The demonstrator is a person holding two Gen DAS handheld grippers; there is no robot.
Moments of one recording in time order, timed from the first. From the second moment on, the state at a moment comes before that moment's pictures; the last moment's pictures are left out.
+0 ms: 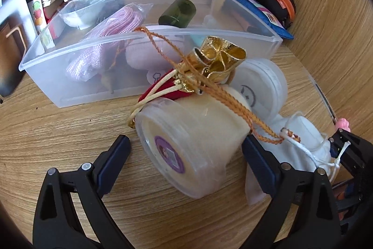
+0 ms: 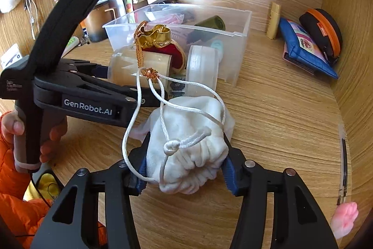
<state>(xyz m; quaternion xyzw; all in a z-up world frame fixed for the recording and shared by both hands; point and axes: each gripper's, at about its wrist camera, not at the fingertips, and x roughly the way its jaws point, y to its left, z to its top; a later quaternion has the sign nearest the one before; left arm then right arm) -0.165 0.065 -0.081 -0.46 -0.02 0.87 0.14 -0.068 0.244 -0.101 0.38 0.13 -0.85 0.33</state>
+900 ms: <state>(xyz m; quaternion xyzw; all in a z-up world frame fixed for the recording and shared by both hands) -0.153 0.051 -0.069 -0.40 -0.01 0.91 0.12 -0.071 0.246 -0.091 0.37 0.10 -0.86 0.34</state>
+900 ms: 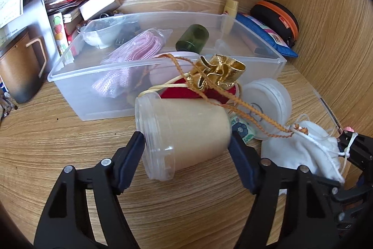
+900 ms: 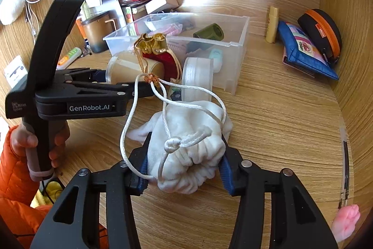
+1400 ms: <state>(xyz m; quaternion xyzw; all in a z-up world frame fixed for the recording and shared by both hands) -0.134 0.027 -0.055 -0.38 -0.03 0.92 0.10 -0.069 0.239 -0.053 0.34 0.10 -0.88 0.33</state>
